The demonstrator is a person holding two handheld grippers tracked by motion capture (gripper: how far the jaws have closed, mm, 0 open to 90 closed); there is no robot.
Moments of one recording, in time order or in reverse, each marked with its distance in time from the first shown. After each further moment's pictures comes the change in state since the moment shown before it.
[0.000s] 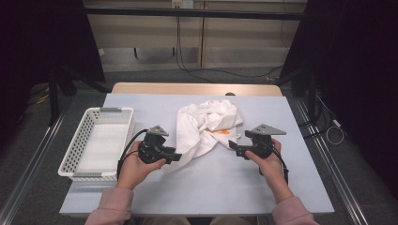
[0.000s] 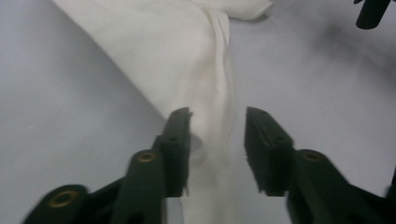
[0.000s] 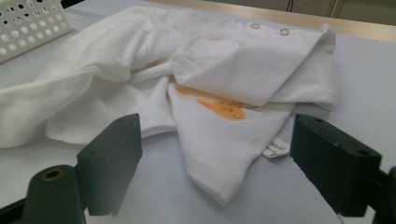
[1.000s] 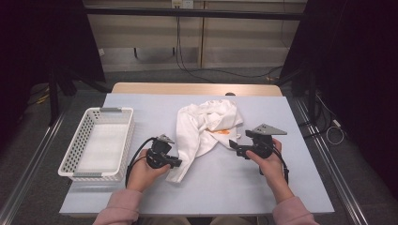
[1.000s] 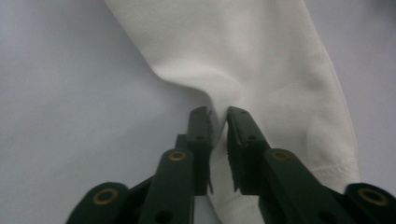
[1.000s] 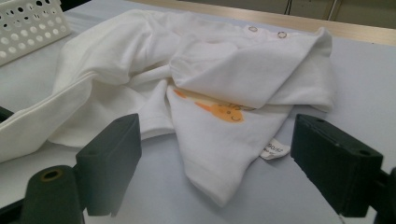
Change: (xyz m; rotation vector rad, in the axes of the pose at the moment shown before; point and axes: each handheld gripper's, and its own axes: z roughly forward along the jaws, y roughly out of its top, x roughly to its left) left arm 0.010 -0.025 0.046 0.109 -0.021 -0.071; right arm 0.000 0.000 -0.001 -0.009 -0.005 0.003
